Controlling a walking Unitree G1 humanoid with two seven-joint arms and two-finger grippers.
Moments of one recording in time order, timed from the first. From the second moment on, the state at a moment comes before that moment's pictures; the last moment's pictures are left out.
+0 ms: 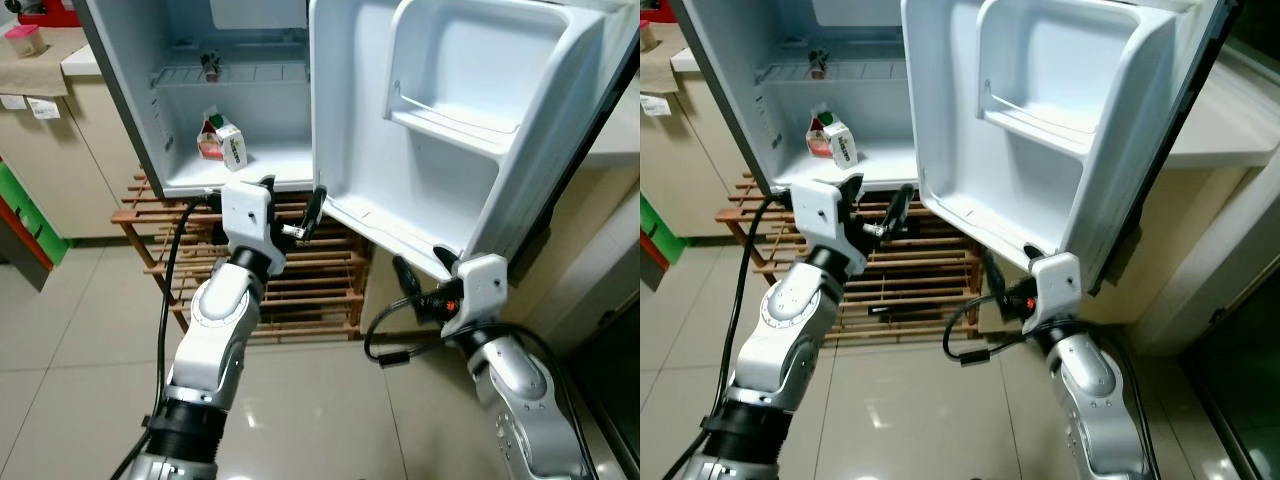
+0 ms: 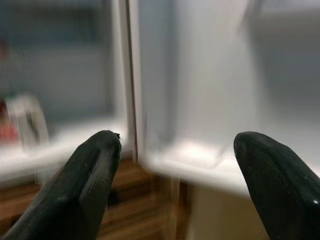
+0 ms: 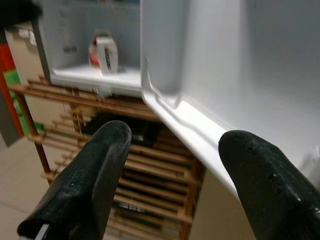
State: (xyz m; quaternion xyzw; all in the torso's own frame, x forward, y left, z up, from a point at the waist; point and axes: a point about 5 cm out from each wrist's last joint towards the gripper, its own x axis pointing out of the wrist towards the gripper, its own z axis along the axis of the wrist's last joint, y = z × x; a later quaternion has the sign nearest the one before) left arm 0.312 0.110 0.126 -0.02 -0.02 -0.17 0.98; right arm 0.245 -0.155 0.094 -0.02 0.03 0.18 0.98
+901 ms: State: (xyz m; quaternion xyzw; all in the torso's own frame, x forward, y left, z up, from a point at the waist) left arm 0.273 0.110 -0.026 0.10 0.36 -0.21 0.90; right arm 0.251 -0.309 0.055 -0.27 0.21 -0.25 0.91
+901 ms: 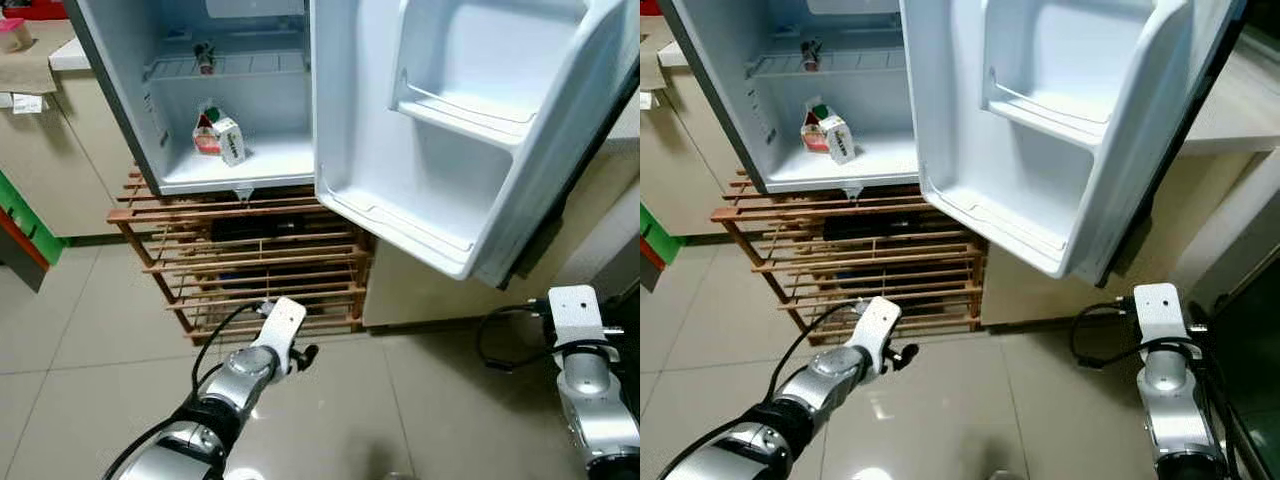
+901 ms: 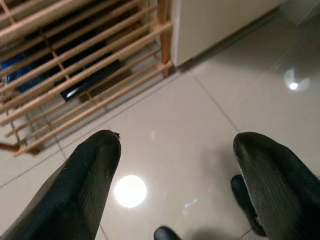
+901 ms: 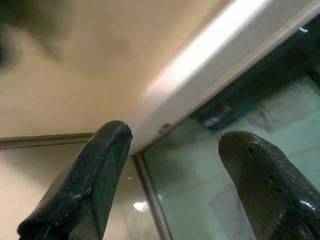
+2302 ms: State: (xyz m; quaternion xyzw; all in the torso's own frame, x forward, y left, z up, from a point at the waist) left arm 0.221 0.104 -0.067 0.16 0.49 -0.18 0.84; right arm 0.353 -0.191 0.215 -0.02 -0.08 -0.02 1.00
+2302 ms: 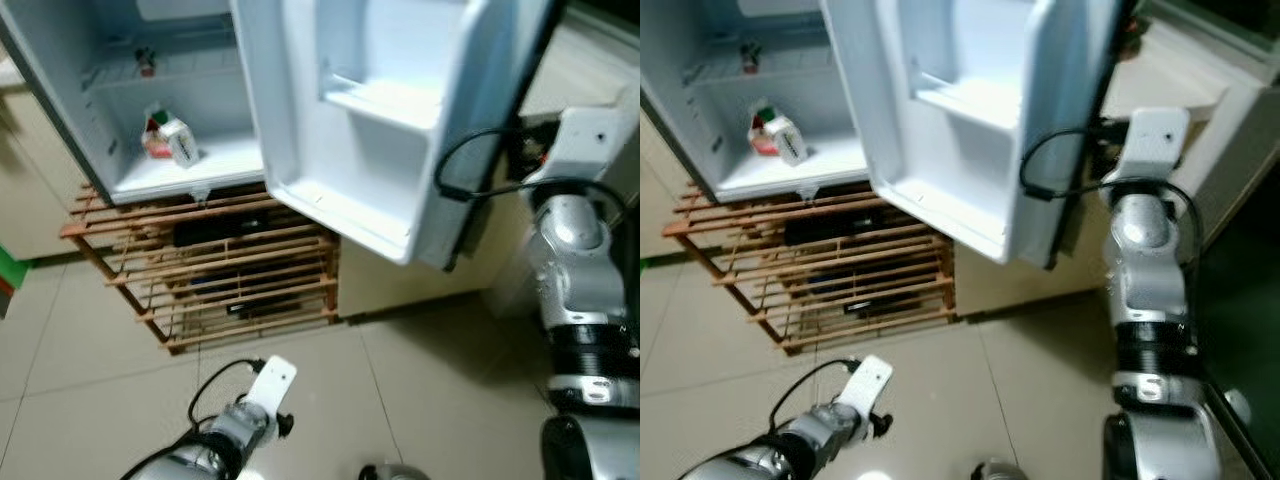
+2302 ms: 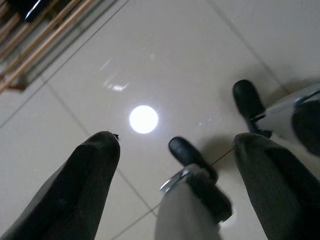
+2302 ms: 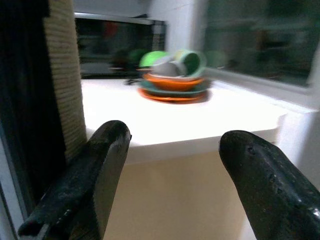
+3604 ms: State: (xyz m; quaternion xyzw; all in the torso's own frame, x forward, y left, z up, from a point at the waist) left arm 0.348 0.137 0.143 -0.01 -0.09 -0.11 0.99; right arm 0.311 -0.185 0.153 -0.01 -0.01 -0.05 1.00
